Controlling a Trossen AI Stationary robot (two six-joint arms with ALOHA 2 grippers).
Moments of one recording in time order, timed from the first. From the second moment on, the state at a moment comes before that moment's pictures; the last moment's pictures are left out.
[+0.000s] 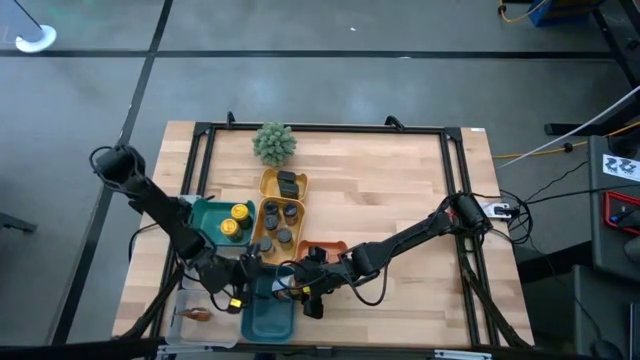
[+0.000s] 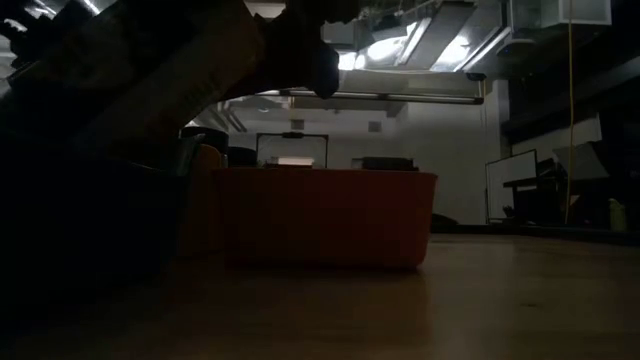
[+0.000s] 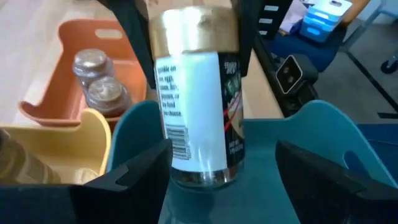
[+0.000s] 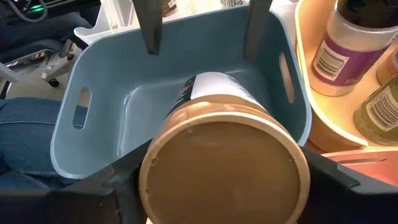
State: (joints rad) left arm -0.78 1.34 0.60 0.15 -0.46 -0.48; right arm 0.43 2.11 1.64 -0.23 0.15 0.49
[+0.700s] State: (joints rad) left arm -0.79 1.41 0.60 0.18 -0.45 -0.60; right arm 0.43 2.11 1.64 -0.23 0.15 0.49
